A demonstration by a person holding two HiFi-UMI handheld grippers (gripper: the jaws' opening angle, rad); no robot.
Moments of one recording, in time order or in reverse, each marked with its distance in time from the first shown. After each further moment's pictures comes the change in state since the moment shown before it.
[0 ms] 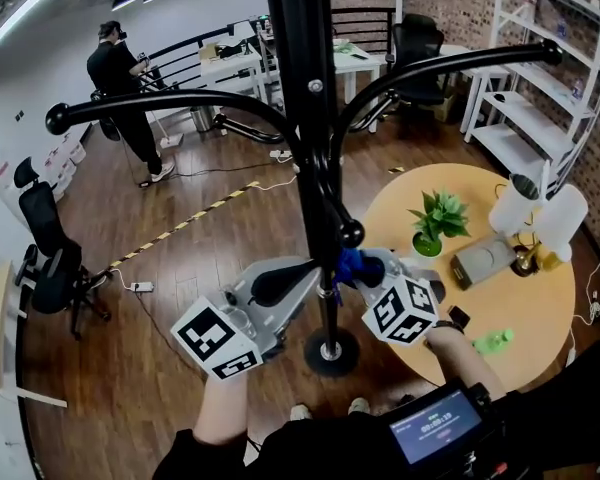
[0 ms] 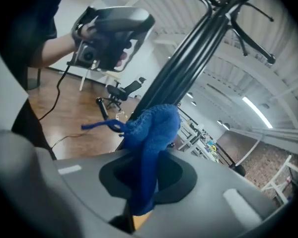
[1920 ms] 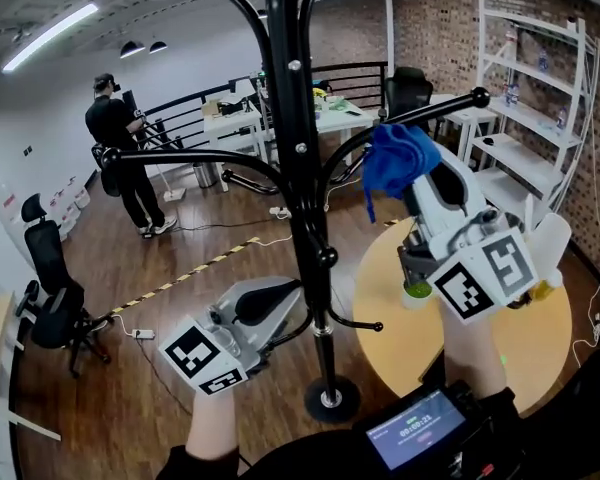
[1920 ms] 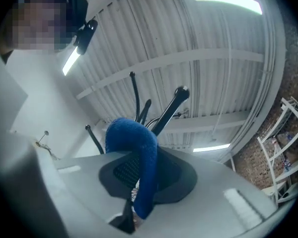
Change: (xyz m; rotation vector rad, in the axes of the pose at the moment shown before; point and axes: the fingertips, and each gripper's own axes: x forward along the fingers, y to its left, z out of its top) left arm -0.012 -0.002 0.048 0.175 -0.048 -0.001; right arm -0.262 -0.203 0.202 0.431 -1.040 -0.498
